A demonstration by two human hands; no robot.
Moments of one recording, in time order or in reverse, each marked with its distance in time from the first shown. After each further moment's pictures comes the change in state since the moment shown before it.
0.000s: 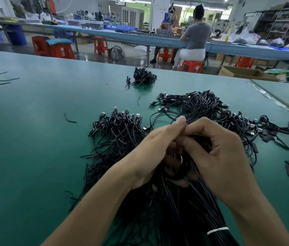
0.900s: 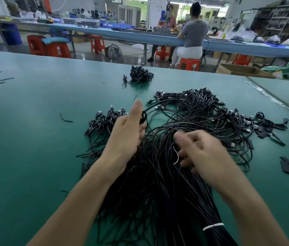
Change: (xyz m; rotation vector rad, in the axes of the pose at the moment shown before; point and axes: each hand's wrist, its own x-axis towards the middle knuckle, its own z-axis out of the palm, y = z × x) left_hand 0.011 -0.004 -0.038 0.228 0.560 0.226; right_hand -0.002 0.018 -0.004 -0.098 -0.148 0.591
